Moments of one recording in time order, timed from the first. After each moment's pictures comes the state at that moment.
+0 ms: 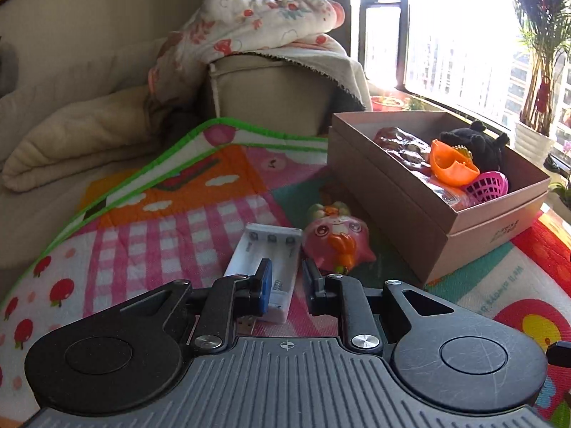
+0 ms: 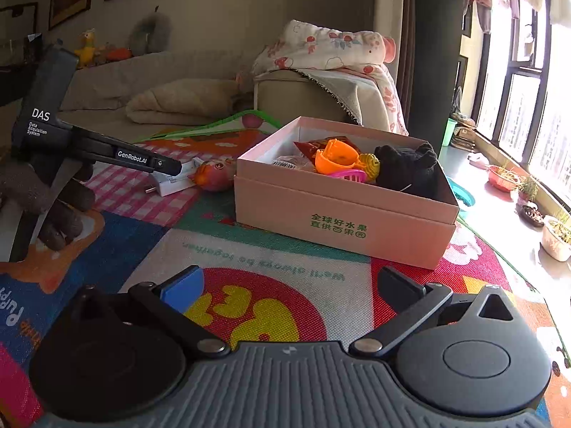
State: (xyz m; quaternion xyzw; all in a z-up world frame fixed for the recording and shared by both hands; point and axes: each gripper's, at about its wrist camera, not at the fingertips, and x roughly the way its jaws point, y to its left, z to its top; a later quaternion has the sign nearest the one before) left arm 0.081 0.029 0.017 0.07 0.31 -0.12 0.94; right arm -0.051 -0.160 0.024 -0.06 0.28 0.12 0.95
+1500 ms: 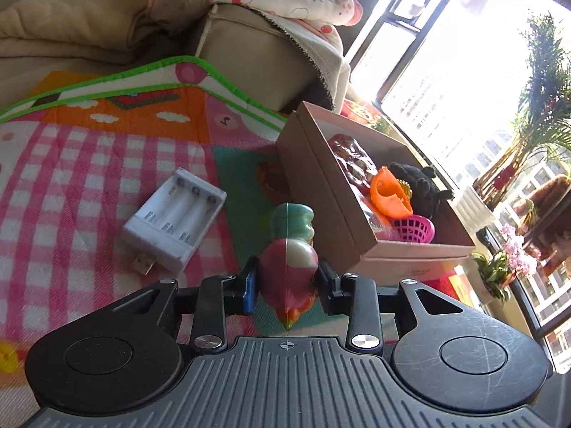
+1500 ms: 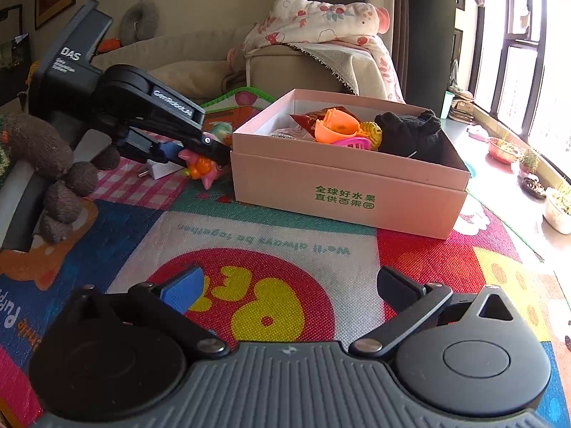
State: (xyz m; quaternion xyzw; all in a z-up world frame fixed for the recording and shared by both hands) left arm 0.062 0.046 0.017 -0.16 0.38 -0.18 0.89; right arm -0.037 -0.160 0.014 -0.04 0.32 0.10 0.94
